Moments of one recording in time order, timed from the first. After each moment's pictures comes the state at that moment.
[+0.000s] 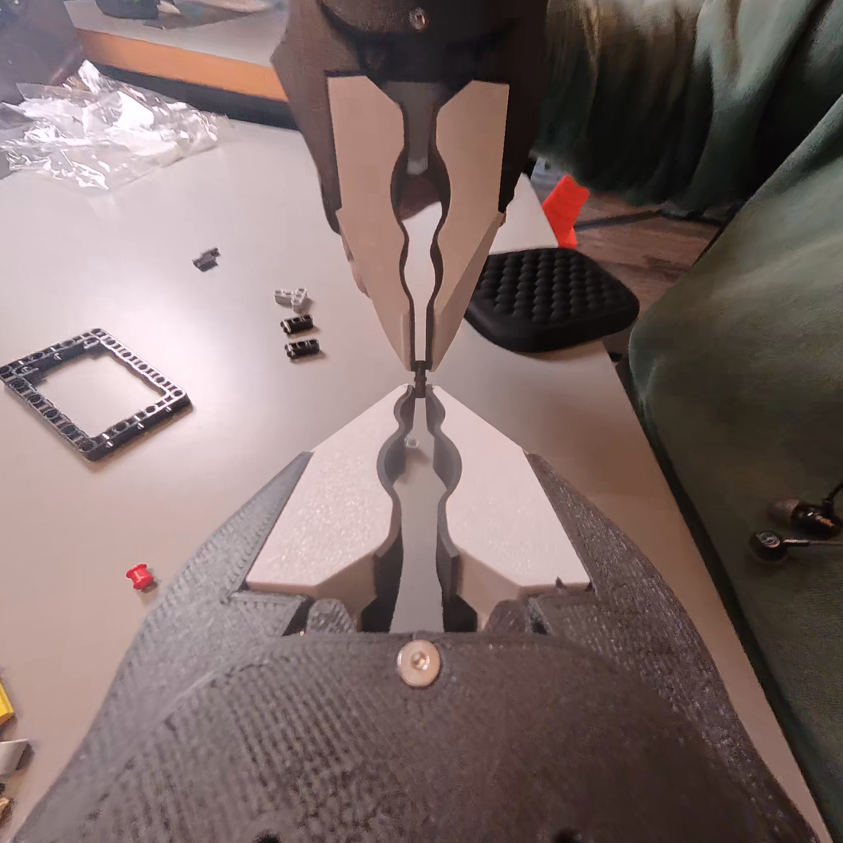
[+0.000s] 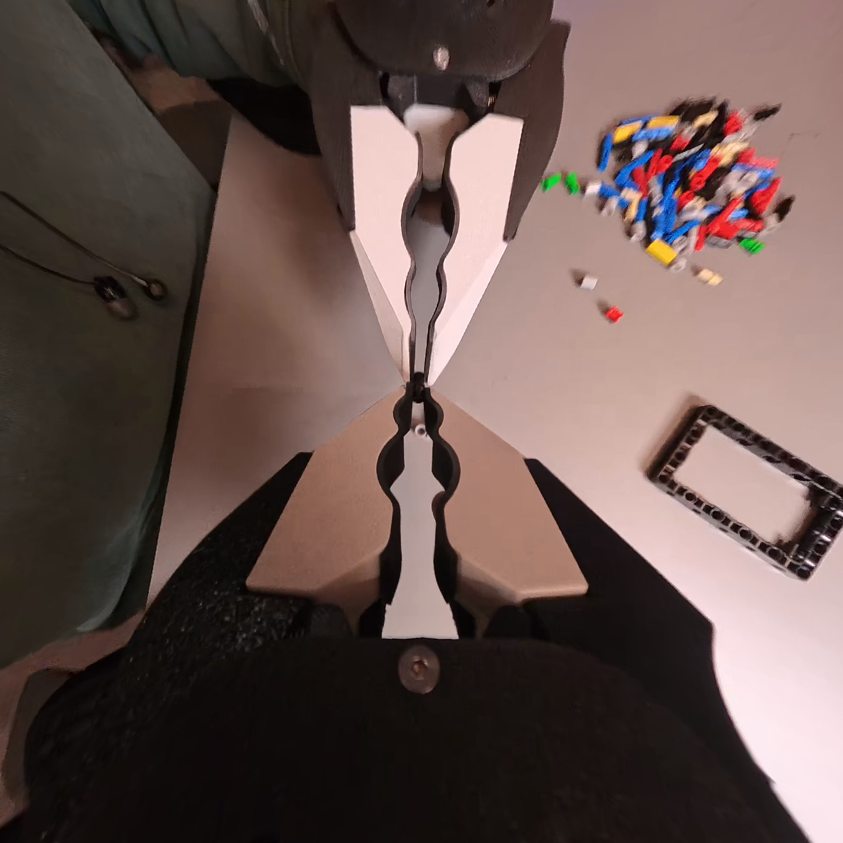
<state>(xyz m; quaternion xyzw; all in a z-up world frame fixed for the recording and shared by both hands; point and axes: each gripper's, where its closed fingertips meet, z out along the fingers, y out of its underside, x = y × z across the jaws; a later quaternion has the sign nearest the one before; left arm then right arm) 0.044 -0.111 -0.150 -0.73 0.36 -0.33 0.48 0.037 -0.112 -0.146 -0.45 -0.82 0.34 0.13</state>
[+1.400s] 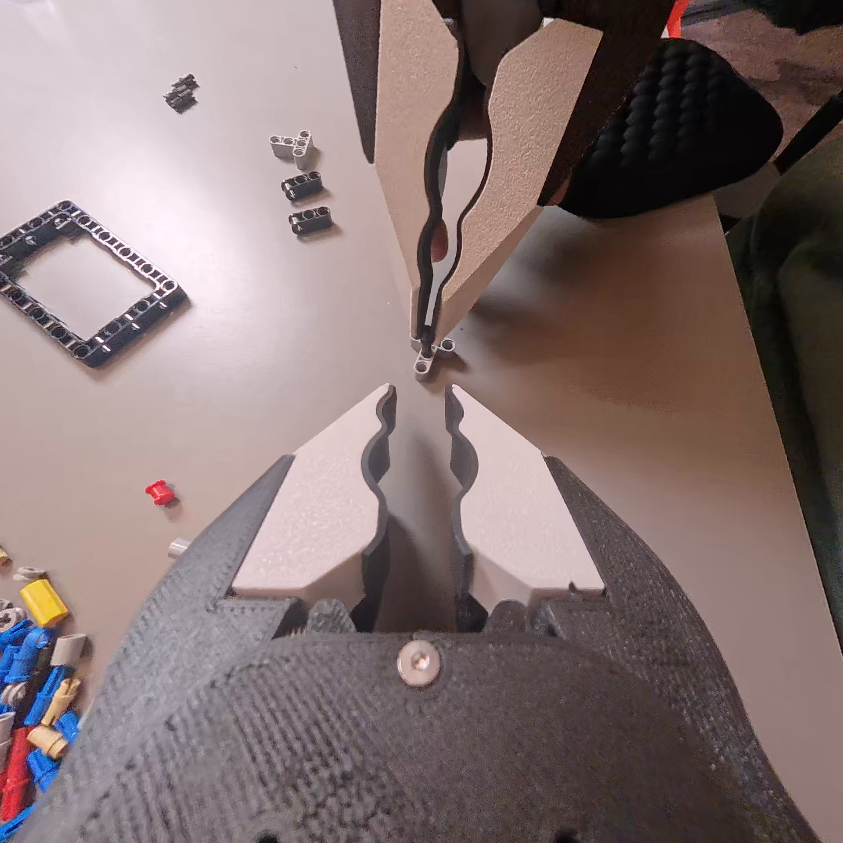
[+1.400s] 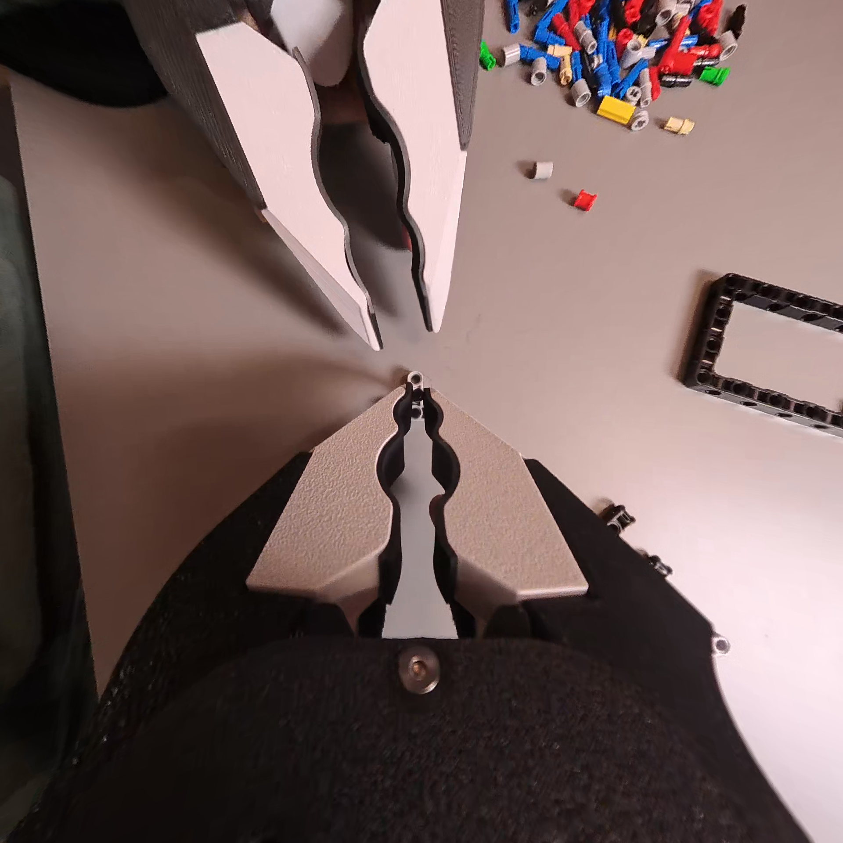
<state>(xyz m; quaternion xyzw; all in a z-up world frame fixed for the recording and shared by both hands) 0.026 -0.112 -0.201 -0.80 0.40 -0.23 0.38 0.037 -0.102 -0.200 -0.57 -0.75 0.28 0.18</state>
